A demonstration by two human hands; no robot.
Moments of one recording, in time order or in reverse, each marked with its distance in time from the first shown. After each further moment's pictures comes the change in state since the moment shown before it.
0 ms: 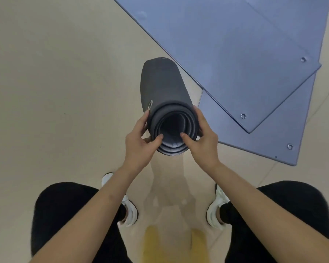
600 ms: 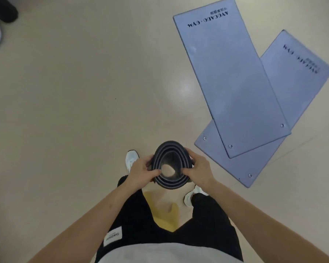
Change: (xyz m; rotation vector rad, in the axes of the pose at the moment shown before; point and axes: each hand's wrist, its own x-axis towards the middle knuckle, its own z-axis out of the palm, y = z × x) left_hand -0.138 0.242 -0.229 -0.136 -0.198 -0.565; right_hand -0.084 -0.352 -0.032 -0.300 -0.656 0.361
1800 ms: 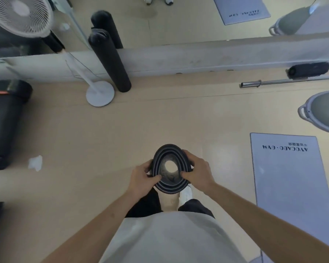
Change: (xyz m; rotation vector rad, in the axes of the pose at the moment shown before) left_hand 0.130 0.259 -0.546 -0.218 0.593 0.105; right_hand 0.321 -0.633 0.158 -0.374 -0.266 -0.484
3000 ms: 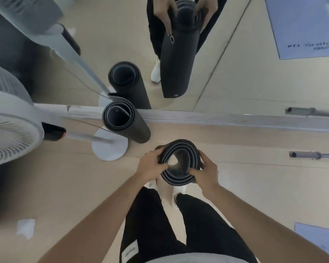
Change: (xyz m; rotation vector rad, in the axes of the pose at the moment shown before) left_hand 0.732 0.206 -0.321 0.239 -0.116 -0.100; right_hand 0.745 -0.272 -0.004 0.376 0.134 0.408
